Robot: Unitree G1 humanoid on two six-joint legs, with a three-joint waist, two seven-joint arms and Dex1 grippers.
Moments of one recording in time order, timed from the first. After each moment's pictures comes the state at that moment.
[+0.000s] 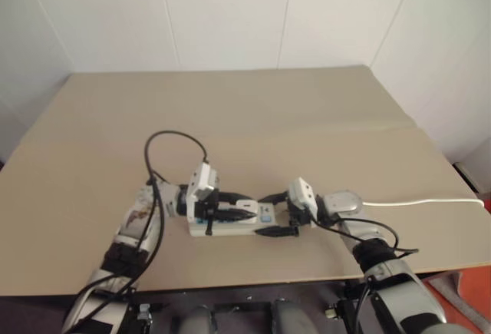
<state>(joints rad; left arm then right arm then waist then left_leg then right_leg) -0.48 0.45 -0.17 0.16 -0.41 0.14 -1.39 -0.58 -0.34 0.23 0.62 0.22 -0.23 1.41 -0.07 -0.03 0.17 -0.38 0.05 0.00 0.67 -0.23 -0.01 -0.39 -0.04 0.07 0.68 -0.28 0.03</state>
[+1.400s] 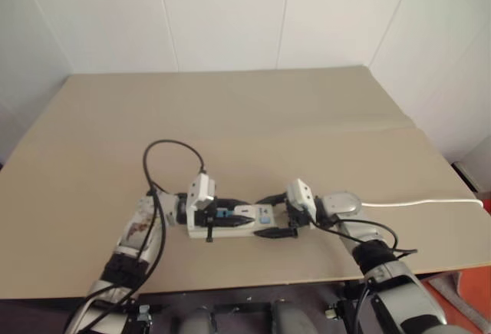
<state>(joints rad) -0.40 0.44 -0.18 0.17 -0.37 0.06 -1.35 -0.57 -0.34 0.23 0.60 0.22 -0.21 1.40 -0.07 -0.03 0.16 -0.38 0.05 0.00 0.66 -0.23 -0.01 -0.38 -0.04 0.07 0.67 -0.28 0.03</state>
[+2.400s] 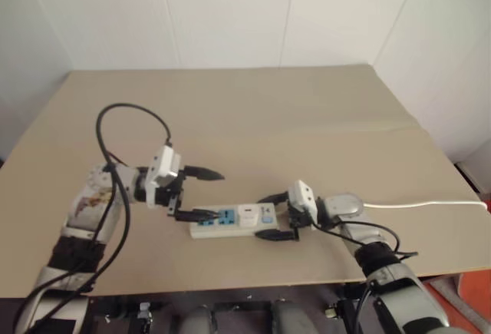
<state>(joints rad) -0.47 0.71 -0.05 0.03 -0.47 0.22 -1.45 -0.53 -0.38 0.22 0.54 0.20 -0.21 1.36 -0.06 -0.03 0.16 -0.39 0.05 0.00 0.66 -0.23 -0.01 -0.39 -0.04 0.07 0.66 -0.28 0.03</state>
